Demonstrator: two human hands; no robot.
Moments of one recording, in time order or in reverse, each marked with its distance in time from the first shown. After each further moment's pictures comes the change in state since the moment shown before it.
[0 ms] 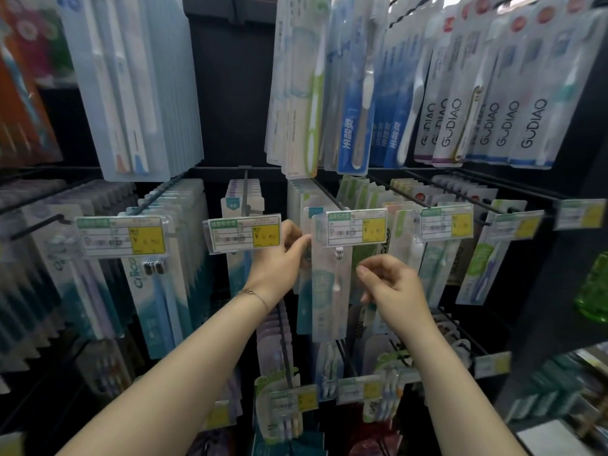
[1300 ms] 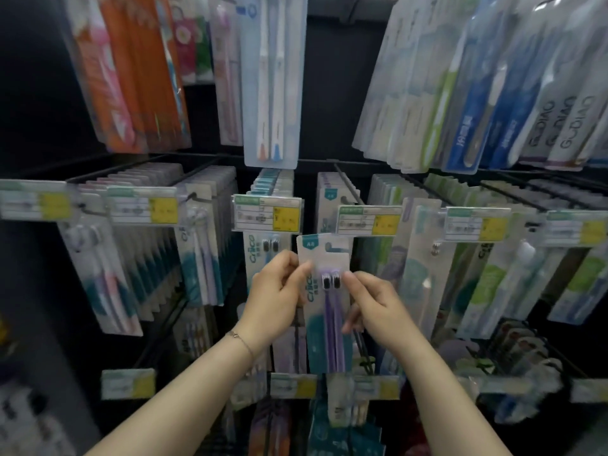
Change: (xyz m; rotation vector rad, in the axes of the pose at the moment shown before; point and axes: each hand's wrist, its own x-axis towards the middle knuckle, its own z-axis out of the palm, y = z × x) left_hand -0.089 -0.038 -0.123 0.028 0.091 -0.032; right_hand -0.041 -0.026 0.133 0.050 -0.426 -0.016
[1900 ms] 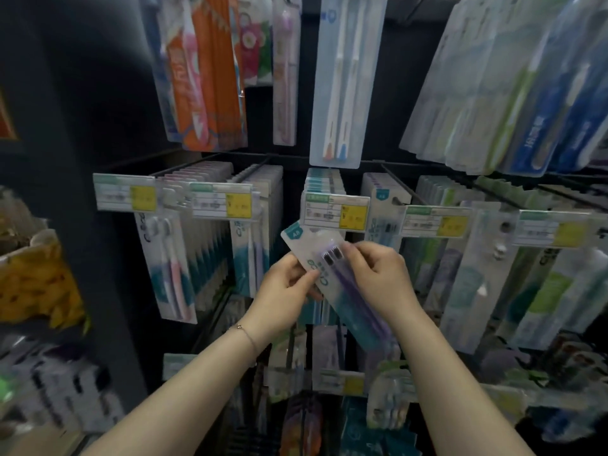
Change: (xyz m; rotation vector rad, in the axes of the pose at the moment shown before) left_hand -0.008 -0.019 -0.060 -0.169 -0.075 -0.123; right_hand 0.039 -0.038 0.064 -0.316 0.218 -0.155
